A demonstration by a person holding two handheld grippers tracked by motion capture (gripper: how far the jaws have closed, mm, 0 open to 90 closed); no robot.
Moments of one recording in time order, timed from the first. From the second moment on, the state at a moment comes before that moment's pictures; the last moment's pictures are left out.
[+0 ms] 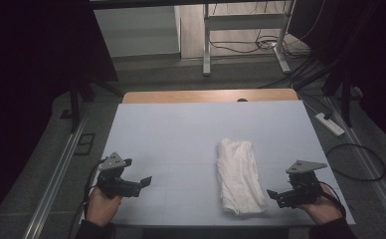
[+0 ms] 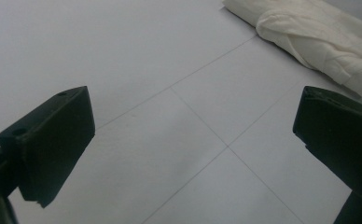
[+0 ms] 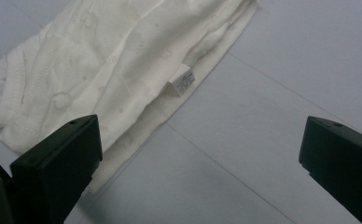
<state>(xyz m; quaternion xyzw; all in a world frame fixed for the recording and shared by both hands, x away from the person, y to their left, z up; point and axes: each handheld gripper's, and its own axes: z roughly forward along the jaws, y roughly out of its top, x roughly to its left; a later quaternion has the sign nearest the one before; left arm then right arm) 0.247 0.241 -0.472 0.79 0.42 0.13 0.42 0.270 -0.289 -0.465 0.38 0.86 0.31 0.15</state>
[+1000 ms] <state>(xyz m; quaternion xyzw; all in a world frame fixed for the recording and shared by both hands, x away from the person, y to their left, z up) 0.212 0.270 -0.478 0.77 0.47 0.12 0.41 0.254 -0.316 -0.459 0.43 0.83 0.30 0.16</state>
